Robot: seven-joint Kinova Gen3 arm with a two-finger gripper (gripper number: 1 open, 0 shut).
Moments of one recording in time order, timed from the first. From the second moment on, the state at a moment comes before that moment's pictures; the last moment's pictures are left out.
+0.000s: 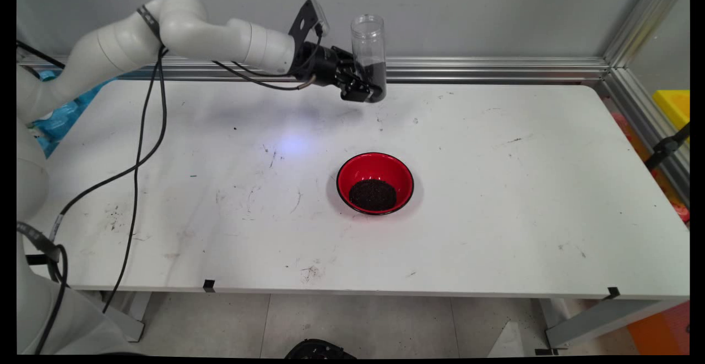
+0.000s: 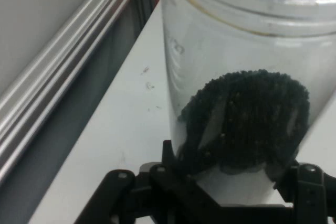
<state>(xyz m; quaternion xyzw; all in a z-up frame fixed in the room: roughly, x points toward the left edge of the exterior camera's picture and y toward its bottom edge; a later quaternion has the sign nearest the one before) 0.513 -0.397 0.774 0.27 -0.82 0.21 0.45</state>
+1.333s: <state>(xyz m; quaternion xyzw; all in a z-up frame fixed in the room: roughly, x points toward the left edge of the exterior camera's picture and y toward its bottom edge) 0.512 -0.391 0.694 0.29 -0.83 0.18 0.45</state>
